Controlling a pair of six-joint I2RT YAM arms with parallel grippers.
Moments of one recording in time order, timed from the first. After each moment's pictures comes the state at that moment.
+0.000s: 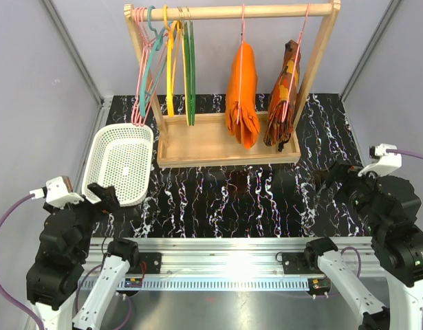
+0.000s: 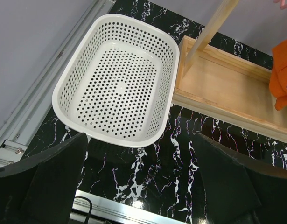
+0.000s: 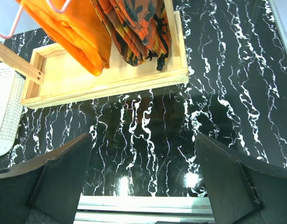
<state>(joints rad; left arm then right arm) -0.23 0.26 1.05 -1.07 -0.40 -0.39 0.26 0.57 1.34 -1.09 0.16 0.33</state>
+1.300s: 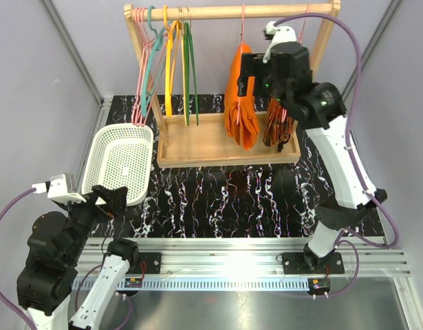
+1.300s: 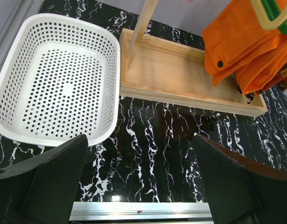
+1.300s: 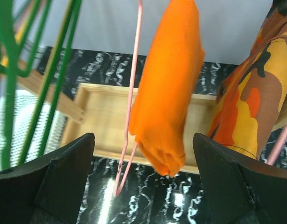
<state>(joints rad) -0.23 0.30 1.15 -1.07 -0.13 -0.40 0.60 1.73 2.43 -1.02 0.28 0.28</state>
